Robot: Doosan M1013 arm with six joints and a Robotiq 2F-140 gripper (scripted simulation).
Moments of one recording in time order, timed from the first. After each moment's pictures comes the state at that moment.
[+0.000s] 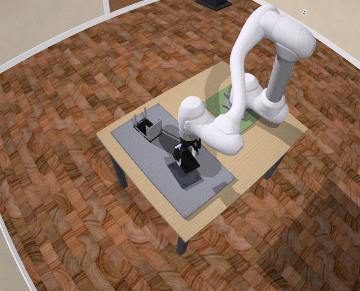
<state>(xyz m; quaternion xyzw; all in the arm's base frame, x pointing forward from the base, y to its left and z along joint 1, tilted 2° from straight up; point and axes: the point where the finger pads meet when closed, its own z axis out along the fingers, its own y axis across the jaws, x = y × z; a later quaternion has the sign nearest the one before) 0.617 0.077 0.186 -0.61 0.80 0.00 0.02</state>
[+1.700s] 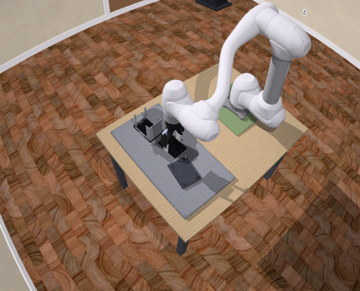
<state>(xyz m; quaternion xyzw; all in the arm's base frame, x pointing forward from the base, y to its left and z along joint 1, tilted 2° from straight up) 0.609 -0.031 0.194 -0.70 0.71 -0.01 0.02</state>
